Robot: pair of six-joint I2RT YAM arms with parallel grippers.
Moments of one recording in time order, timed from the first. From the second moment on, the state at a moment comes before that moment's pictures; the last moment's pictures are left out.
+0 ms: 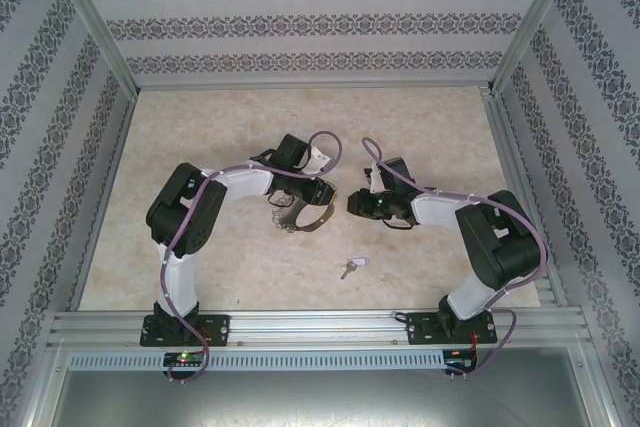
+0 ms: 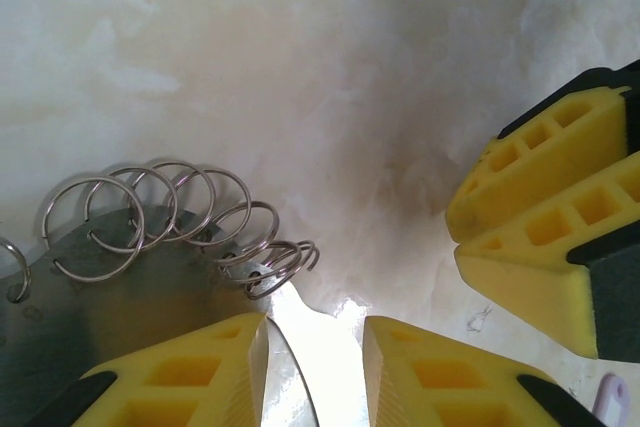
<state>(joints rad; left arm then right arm) -0.53 1.99 1.23 -0.21 0.55 -0.08 0.39 1.64 0.70 0.00 -0.45 0.55</state>
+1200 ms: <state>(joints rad) -0.54 2.03 1.23 -0.16 0.50 -0.08 0.39 1.73 0.77 0.08 -0.50 0.60</state>
